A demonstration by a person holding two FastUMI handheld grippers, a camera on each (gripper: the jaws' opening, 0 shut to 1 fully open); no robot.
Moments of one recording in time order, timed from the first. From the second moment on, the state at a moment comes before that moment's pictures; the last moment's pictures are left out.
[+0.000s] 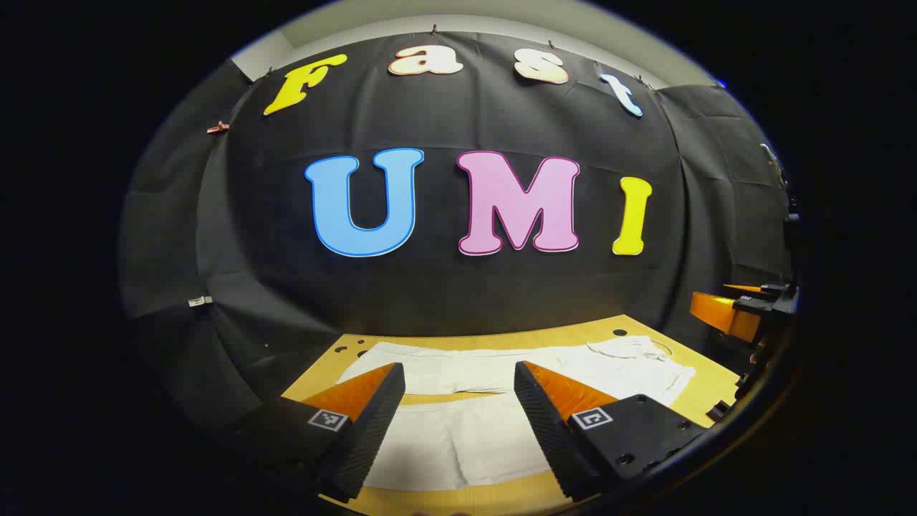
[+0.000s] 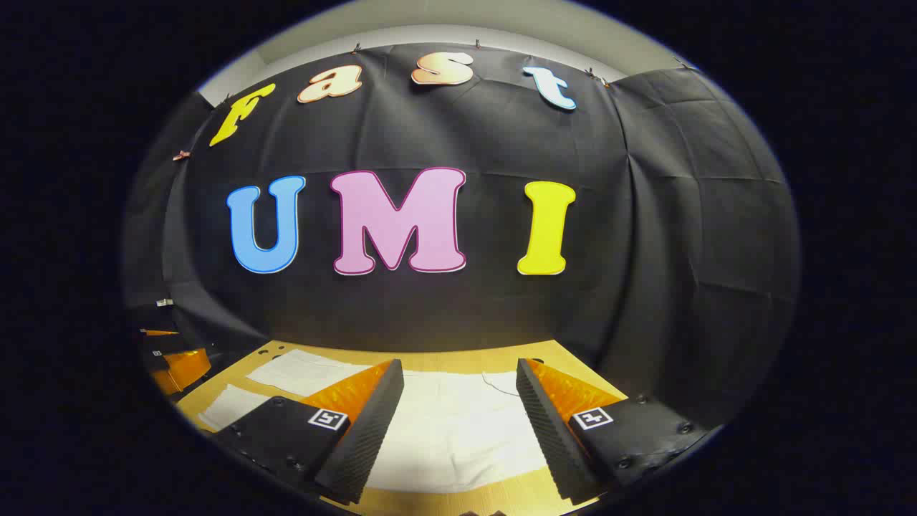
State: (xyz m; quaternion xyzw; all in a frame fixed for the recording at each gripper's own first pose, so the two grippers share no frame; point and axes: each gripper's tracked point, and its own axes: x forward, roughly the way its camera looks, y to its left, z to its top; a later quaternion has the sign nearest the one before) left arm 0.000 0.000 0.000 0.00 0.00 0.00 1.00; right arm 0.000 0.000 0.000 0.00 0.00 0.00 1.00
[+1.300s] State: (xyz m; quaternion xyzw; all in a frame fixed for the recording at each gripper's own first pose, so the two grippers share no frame) left arm 0.019 0.017 -0.019 0.01 0.04 0.08 1.00; right arm 0.028 -0.080 -0.003 -0.04 -0.01 -0.03 1.00
